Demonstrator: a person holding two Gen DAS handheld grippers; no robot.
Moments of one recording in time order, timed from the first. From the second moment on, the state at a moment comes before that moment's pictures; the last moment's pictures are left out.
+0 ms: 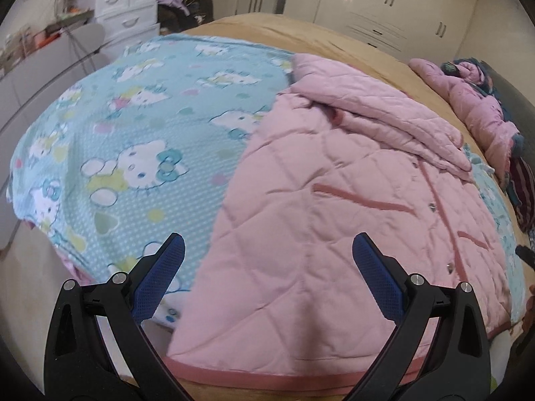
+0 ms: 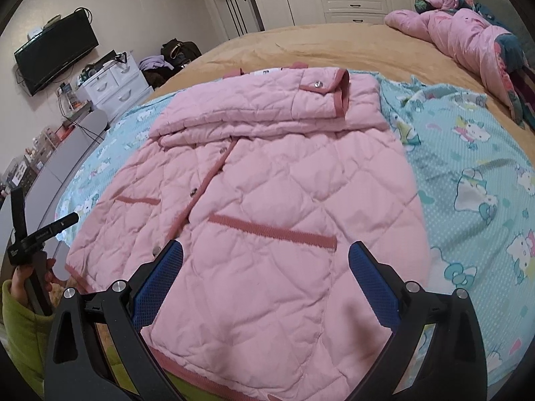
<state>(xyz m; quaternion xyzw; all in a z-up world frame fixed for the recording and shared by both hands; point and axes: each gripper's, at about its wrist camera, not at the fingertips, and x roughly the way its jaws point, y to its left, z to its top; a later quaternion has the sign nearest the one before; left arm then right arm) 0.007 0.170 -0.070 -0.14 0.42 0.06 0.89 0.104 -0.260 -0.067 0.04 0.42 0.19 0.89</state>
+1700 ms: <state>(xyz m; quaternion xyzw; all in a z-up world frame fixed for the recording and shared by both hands) -0.009 0.158 -0.106 -0.14 0.45 -0.02 0.88 0.053 -0.346 -0.150 0.12 0.57 0.19 0.79</state>
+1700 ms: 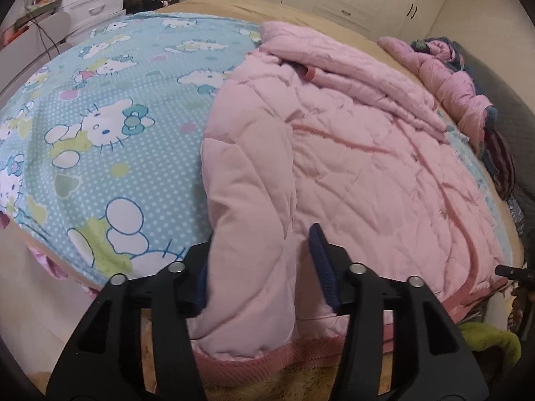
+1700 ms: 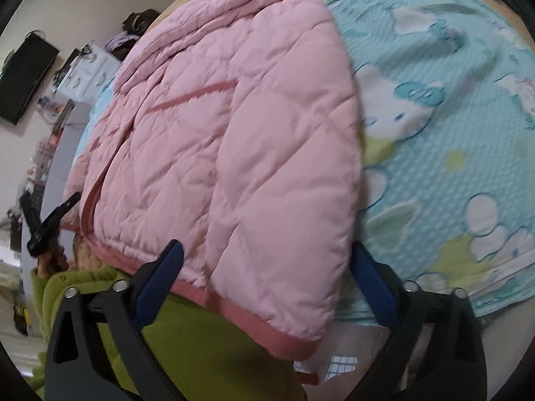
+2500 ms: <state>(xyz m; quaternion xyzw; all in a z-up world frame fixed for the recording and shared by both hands) -0.007 0.140 -0.046 -0.13 0.36 -0.02 0.92 0.080 -0.357 -0.025 0.15 0.32 0.29 0.89</state>
